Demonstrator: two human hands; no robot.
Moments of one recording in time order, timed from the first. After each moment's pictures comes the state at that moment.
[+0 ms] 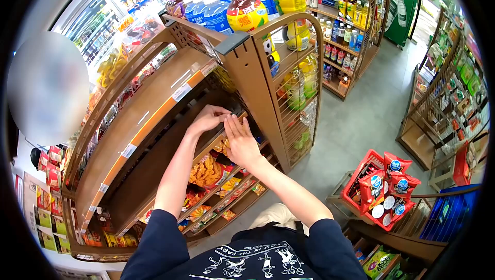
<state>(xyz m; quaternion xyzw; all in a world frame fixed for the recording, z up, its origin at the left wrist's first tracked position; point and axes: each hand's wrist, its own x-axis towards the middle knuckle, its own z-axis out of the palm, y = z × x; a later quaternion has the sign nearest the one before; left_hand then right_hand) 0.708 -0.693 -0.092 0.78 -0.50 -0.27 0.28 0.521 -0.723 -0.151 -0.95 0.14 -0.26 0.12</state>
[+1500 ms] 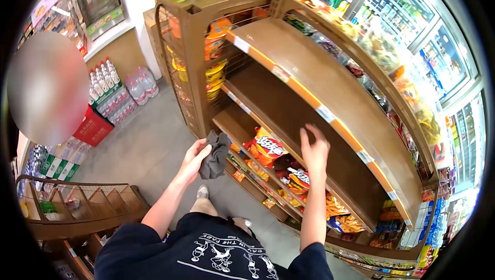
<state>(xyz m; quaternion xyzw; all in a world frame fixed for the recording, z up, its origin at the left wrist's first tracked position) 0.512 -0.109 -0.174 0.52 0.20 0.14 0.82 0.700 -0.378 -0.065 -0.90 -0.18 -0.15 0.37</state>
